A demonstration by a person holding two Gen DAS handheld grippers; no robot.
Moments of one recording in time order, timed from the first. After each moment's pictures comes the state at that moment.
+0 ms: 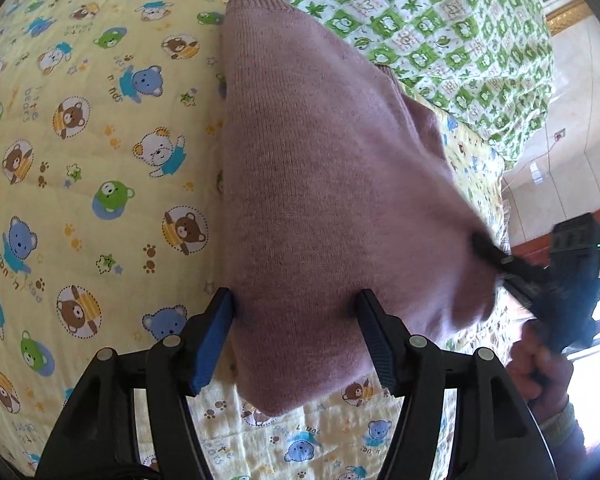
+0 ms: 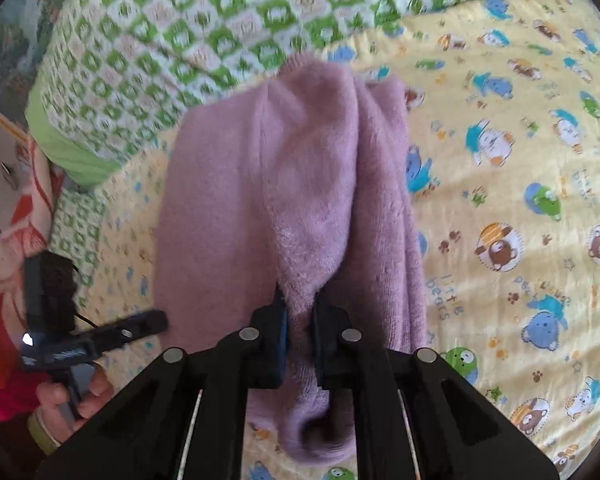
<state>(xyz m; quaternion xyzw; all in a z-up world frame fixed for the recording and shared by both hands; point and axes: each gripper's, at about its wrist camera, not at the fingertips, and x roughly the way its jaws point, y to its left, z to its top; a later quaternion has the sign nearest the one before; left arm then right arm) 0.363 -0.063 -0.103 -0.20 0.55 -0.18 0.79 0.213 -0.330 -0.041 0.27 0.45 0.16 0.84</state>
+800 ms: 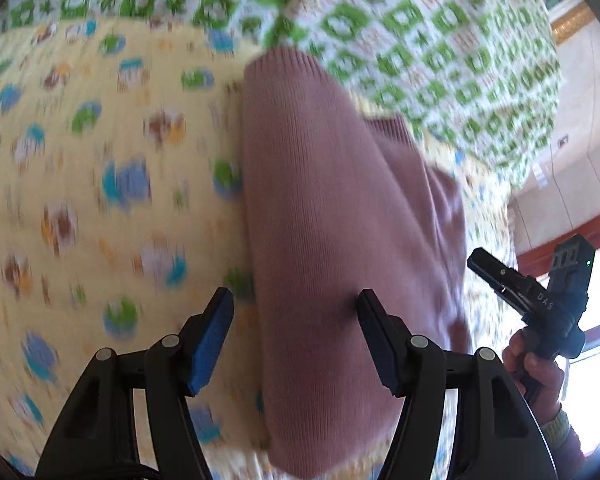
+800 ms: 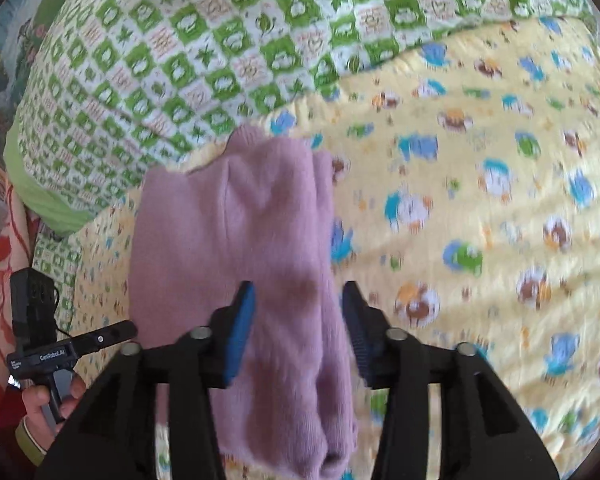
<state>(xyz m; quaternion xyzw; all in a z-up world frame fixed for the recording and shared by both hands) 0.430 -0.056 -0.079 -0.19 0.53 -0.17 0.81 0.246 -0.366 -0.035 0.24 0.43 0.06 0.87</state>
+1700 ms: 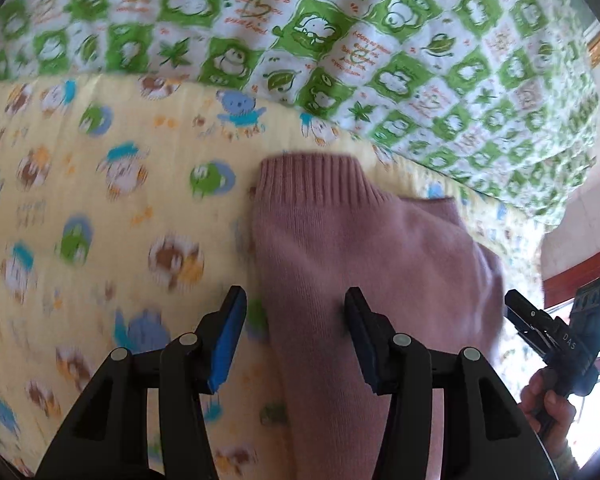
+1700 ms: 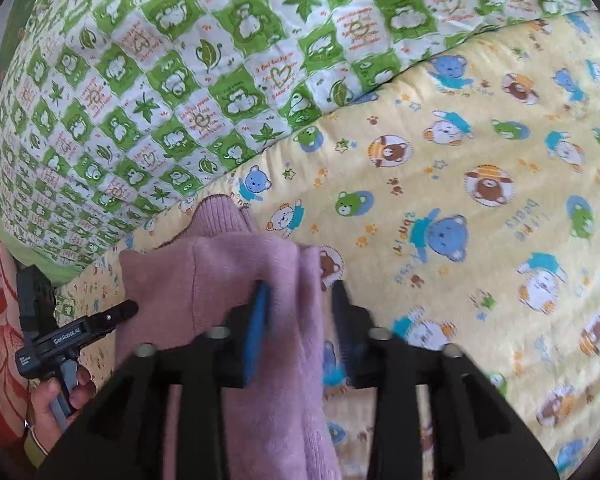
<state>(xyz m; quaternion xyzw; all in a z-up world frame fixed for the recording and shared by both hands) 0.506 -0.044 -0.079 -0.18 0.52 -0.13 0.82 0.292 -0.393 -0.040 0.29 0.41 0.04 0.86</state>
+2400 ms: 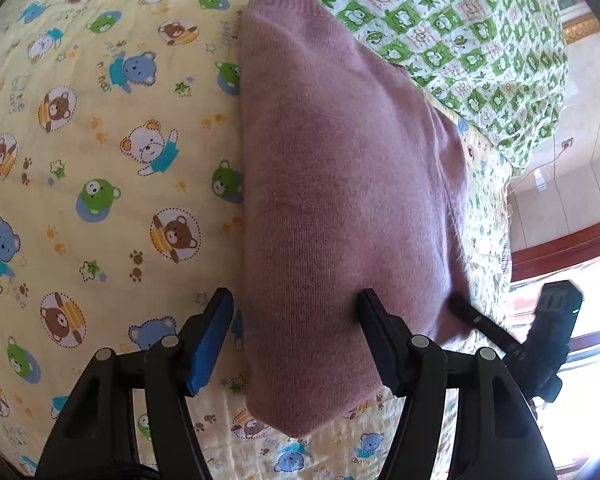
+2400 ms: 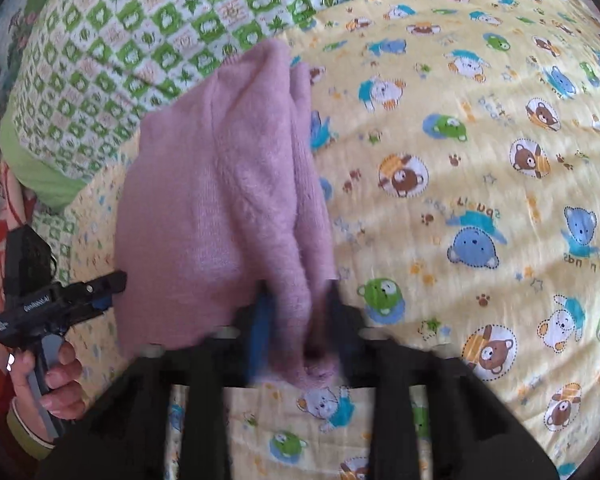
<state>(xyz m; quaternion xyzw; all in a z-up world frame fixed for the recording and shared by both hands) 0.361 -0.086 -0.113 -0.21 0.57 -0.17 0.78 0.169 -0.354 -0.074 0.25 0.47 0.06 0.84</state>
